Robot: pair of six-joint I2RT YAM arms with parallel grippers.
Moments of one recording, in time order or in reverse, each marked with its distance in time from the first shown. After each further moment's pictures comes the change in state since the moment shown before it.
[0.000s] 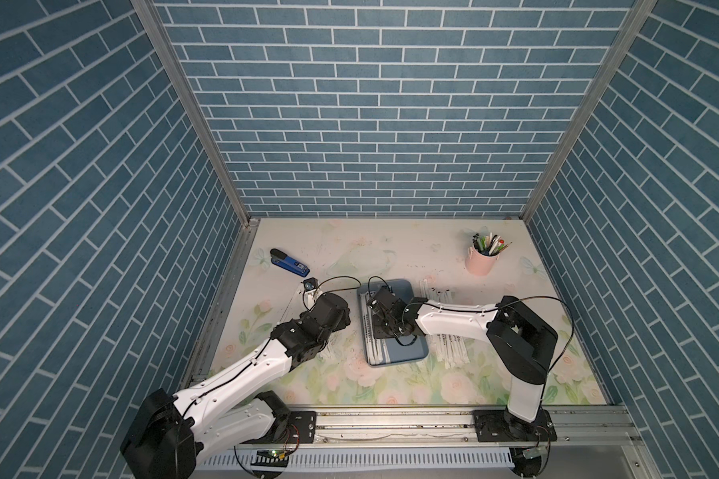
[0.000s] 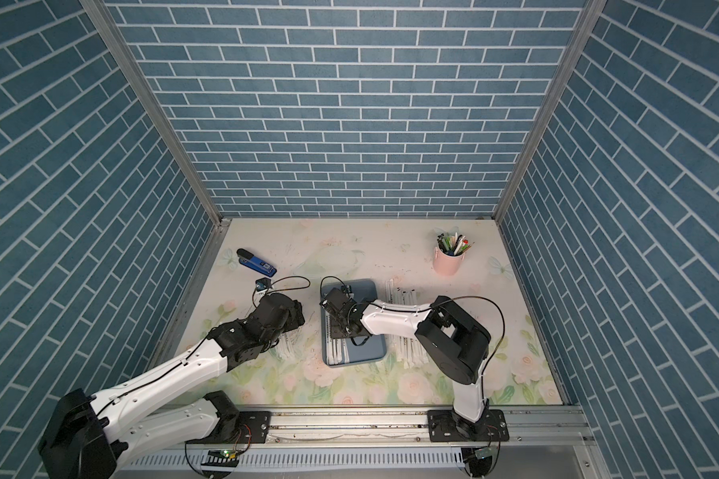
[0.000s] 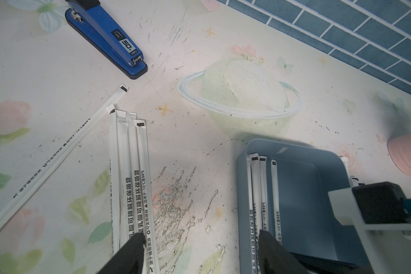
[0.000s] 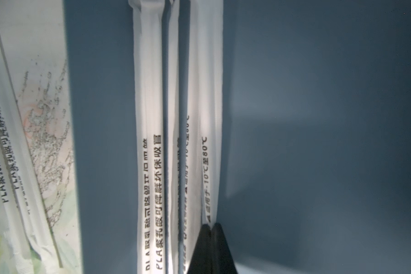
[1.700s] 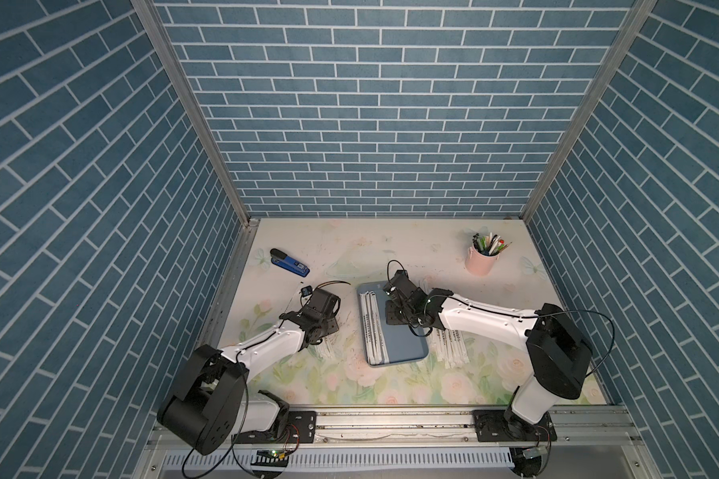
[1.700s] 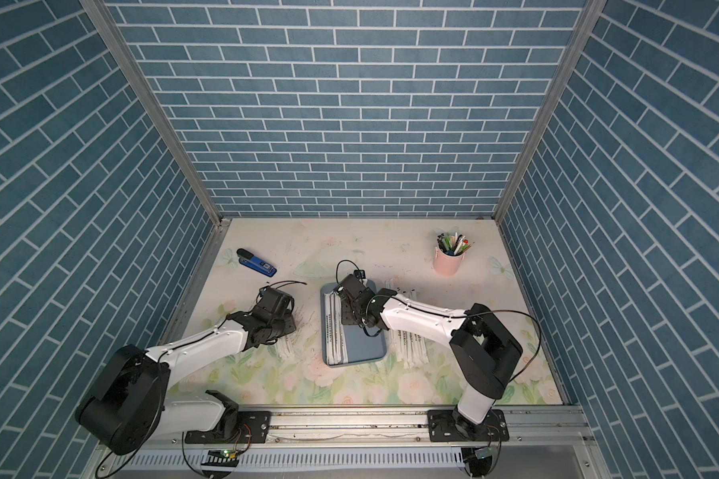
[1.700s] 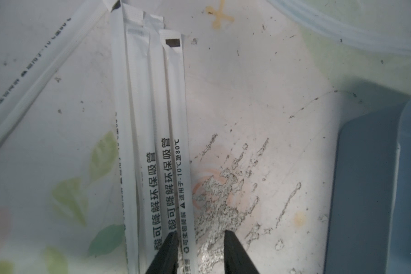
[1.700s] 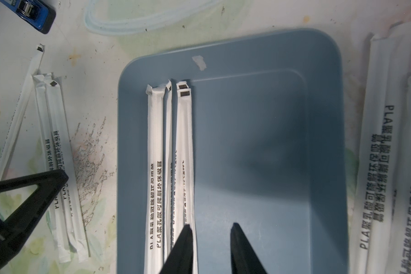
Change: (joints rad) left arm 0.236 0.289 -0.053 0.094 0.253 0.059; right arm -0.079 -0.192 -0.039 -0.047 0.062 -0.063
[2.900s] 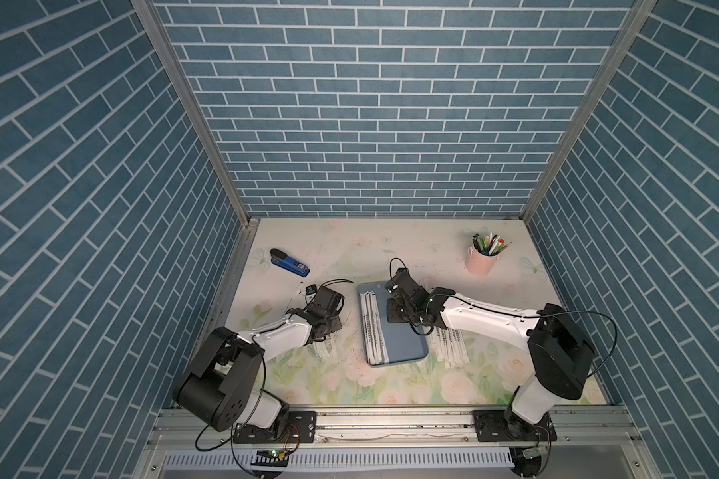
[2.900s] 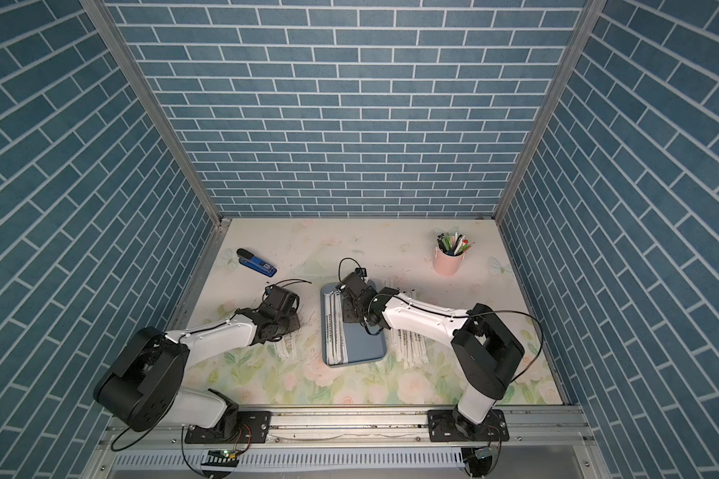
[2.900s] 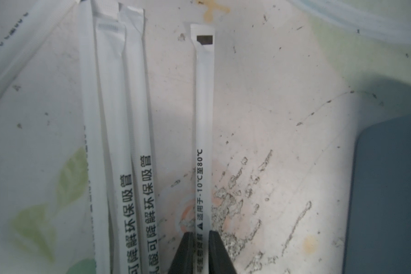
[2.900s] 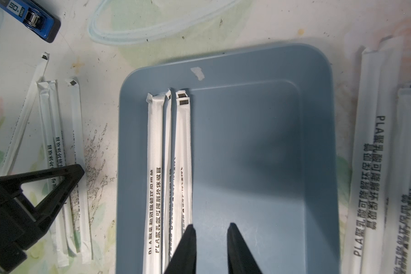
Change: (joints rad) left arm 0.001 0.117 0.021 0.079 -0.002 0.018; right arm -0.012 -0.008 -0.006 0.014 0.000 -0.023
